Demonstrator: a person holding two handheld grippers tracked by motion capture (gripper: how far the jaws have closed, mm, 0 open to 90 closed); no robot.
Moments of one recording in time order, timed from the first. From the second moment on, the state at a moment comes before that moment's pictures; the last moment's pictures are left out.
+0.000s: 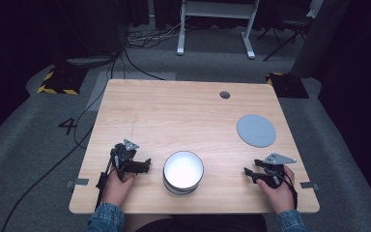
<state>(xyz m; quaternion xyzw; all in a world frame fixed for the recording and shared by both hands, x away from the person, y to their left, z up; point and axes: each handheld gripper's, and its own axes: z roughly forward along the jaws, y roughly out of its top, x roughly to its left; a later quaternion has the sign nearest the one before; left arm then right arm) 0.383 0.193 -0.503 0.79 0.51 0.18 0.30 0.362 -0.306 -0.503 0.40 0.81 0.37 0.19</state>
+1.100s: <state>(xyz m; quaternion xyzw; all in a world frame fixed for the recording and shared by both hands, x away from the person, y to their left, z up) 0.382 0.193 -0.504 0.79 0.51 0.18 0.30 0.358 -0.295 -0.486 0.41 0.82 0.36 0.17</state>
